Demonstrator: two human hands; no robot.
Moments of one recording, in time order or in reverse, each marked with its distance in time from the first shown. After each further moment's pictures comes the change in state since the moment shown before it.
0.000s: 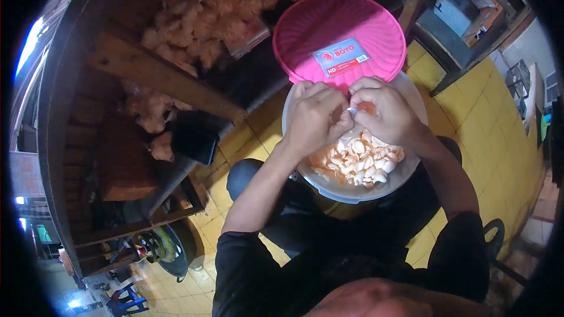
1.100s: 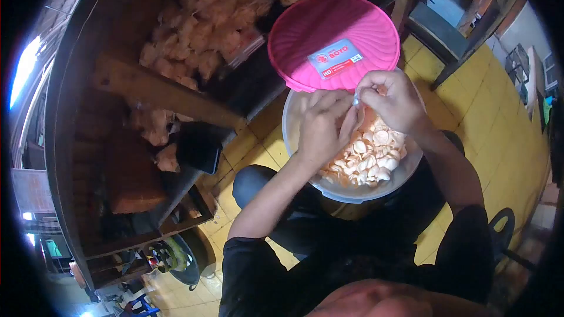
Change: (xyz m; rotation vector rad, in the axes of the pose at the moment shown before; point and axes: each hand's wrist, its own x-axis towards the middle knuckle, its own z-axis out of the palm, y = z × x) left_hand 0.002 0.028 0.020 -0.124 0.078 -0.189; right_hand -0.001 -0.003 -0.006 0.338 0.212 0.257
